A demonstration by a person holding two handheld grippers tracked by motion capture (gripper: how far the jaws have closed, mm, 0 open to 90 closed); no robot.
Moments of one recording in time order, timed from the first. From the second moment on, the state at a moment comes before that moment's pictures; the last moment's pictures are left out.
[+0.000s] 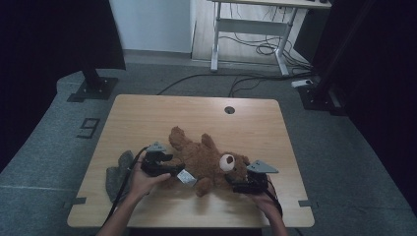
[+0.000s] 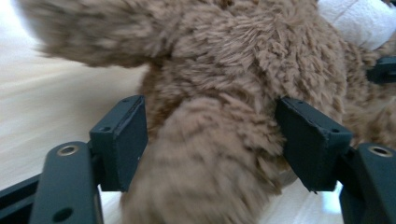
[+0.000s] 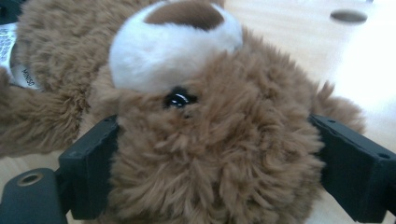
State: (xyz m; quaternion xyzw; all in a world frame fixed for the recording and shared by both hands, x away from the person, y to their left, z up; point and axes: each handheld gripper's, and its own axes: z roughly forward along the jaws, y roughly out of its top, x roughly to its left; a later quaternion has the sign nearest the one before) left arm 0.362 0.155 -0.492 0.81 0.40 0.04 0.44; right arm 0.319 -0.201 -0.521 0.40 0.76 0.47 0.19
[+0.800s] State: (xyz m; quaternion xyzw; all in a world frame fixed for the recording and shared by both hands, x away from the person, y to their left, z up) left arm 0.374 0.151 -0.483 0.78 0.38 0.08 0.48; right arm 0.363 -0.178 -0.501 0.32 0.75 0.49 0.30
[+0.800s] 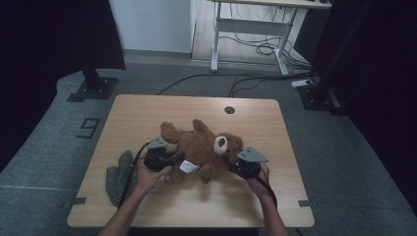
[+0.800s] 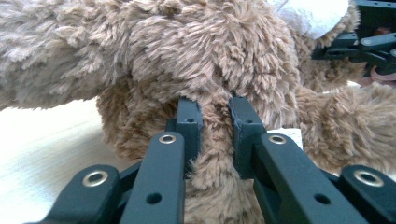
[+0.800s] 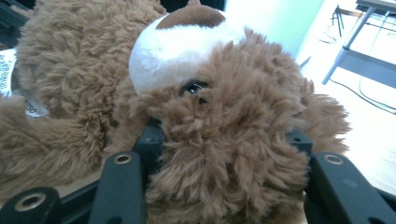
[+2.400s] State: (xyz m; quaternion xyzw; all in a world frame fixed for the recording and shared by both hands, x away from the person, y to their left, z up) left arm 0.294 0.222 -0.493 0.78 0.41 0.15 0.45; right arm 0.301 -0.244 -0.534 0.37 0.73 0.53 0.24
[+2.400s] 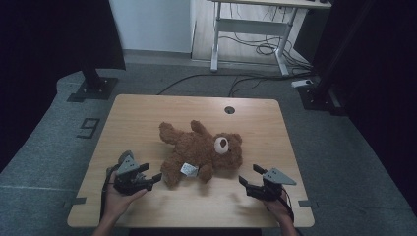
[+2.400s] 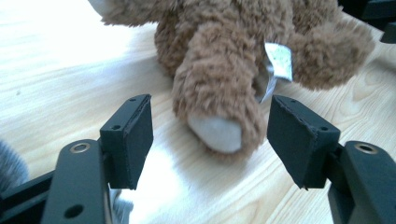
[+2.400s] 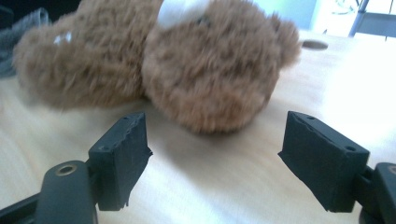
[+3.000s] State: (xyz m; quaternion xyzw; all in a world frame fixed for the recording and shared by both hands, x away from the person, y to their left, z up) left arm 0.282 0.229 -0.512 0.80 0.41 0.15 0.41; right arm 0.281 -0.246 -0.549 0.39 0.74 0.49 0.23
